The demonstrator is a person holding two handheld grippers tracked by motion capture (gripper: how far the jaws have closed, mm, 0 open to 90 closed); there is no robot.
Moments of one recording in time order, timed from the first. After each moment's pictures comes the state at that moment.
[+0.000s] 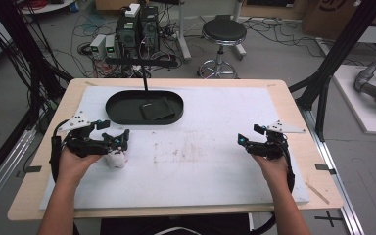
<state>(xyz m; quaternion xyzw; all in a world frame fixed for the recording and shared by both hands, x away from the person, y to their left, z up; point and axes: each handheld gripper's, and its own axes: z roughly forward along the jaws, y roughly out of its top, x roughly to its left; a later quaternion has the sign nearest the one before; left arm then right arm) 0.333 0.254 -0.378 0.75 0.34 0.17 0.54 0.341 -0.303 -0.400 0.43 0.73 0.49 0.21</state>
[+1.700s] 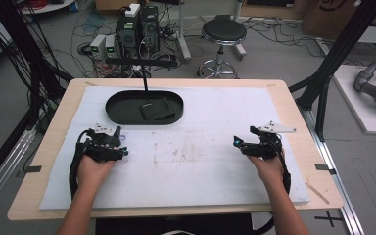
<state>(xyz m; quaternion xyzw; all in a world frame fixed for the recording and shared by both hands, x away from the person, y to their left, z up) 0.345 0.230 -0.435 0.77 0.52 0.19 0.31 0.347 -0.291 -0.409 0.42 0.75 0.46 0.21</state>
